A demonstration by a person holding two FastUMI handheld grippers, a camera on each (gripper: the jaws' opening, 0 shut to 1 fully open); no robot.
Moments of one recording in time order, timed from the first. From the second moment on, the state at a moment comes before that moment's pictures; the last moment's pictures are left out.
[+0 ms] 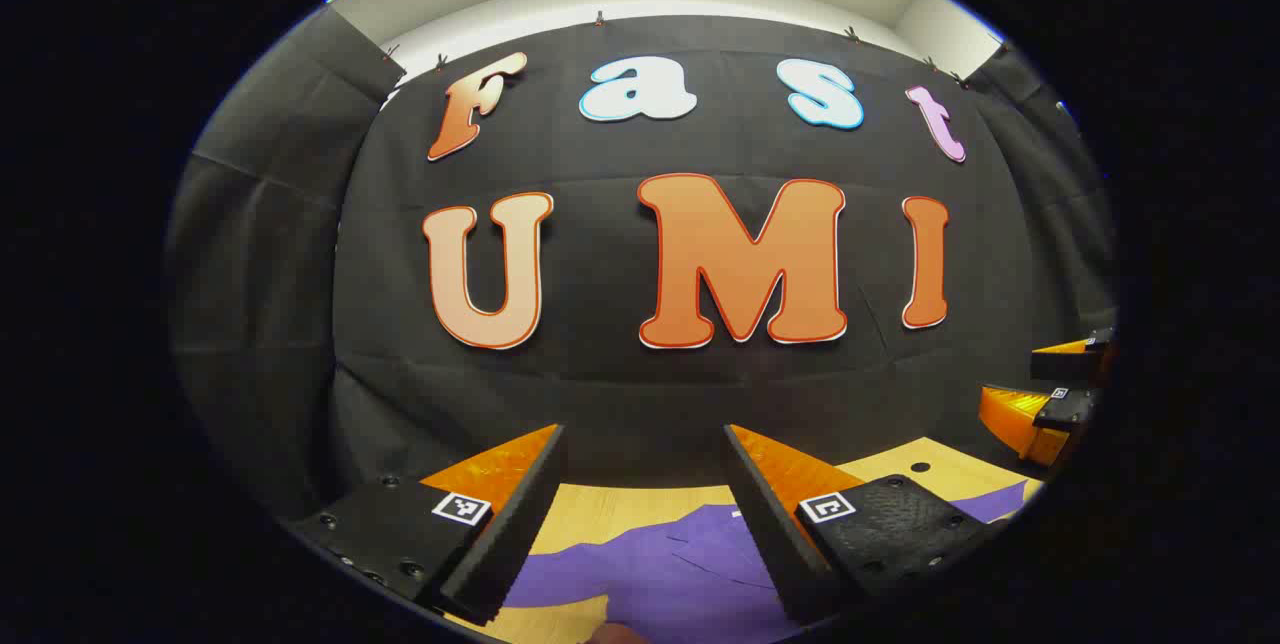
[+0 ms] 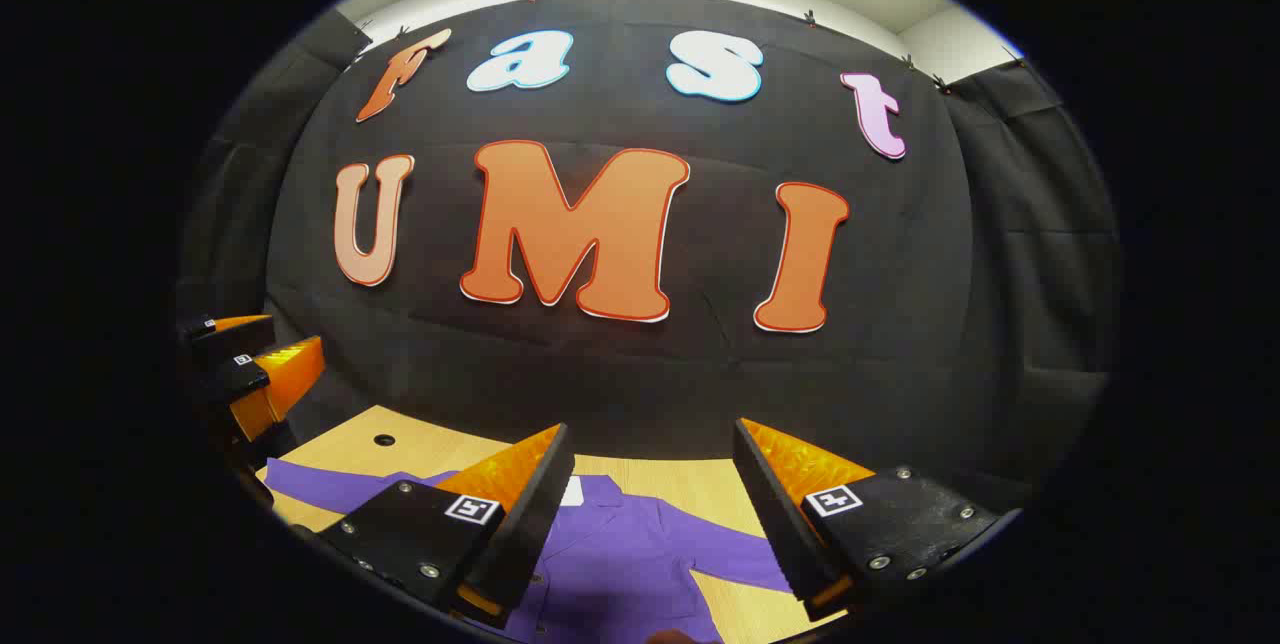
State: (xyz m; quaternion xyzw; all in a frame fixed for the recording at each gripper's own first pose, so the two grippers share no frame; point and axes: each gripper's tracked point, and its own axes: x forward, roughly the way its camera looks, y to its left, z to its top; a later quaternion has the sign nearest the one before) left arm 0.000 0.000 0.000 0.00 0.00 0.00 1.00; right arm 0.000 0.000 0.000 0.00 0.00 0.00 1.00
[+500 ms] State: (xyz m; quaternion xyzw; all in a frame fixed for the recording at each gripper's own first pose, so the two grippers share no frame) left arm -0.003 -0.015 -0.006 -0.01 0.02 -0.01 1.00; right arm -0.002 -0.016 -0.002 0.00 0.00 -0.01 1.00
